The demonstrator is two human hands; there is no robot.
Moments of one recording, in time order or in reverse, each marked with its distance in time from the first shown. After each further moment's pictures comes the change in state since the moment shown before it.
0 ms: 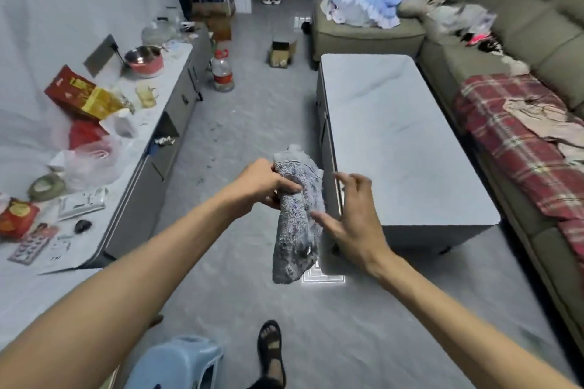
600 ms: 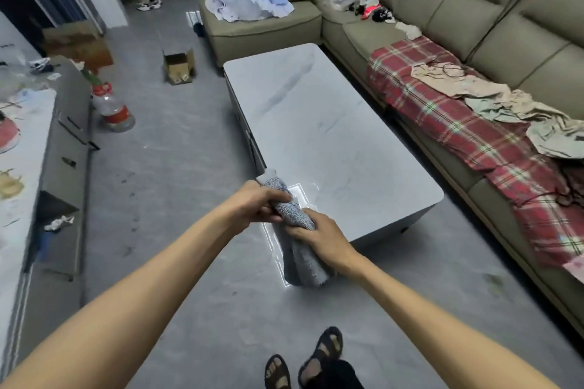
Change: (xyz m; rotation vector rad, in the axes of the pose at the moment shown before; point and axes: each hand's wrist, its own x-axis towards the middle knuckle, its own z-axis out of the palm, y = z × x) left_hand 0.243 0.101 0.095 0.022 -0.298 -0.166; right_hand 0.157 0.146 -0.014 0.559 -0.097 0.504
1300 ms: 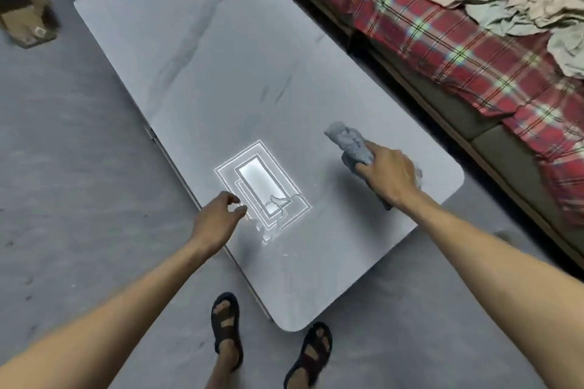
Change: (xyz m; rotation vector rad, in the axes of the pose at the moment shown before) left_hand 0.465 -0.054 0.032 0.691 0.110 0.116; right_hand 0.353 0.259 -0.265 -0.754 0.479 0.385
